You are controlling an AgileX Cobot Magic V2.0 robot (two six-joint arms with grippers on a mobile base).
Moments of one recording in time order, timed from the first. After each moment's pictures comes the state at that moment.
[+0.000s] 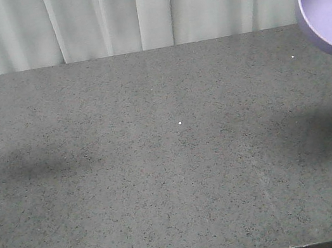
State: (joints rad) left arm 0.03 1.38 -1.42 -0.40 0.70 0.19; right arm -0.41 1.24 -1.34 0.70 1.01 -0.55
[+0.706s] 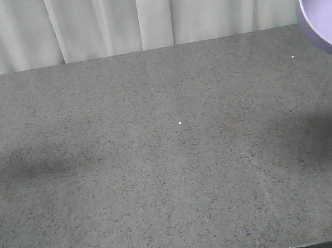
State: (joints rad) left arm 0.03 1.38 -1.42 -0.40 0.70 0.19; right arm -0.41 1.22 -1.34 0.70 1.03 -0.55
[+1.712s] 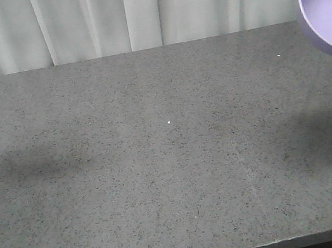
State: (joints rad) left arm 0.03 1.38 -1.42 -0.40 0.70 0.19; right arm -0.41 1.22 -1.34 0.70 1.03 -0.55
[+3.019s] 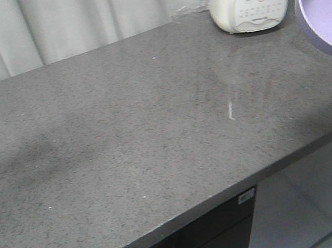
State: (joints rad) left arm 0.03 1.38 -1.42 -0.40 0.70 0.19; right arm -0.41 1.22 -1.34 0.70 1.03 -0.55
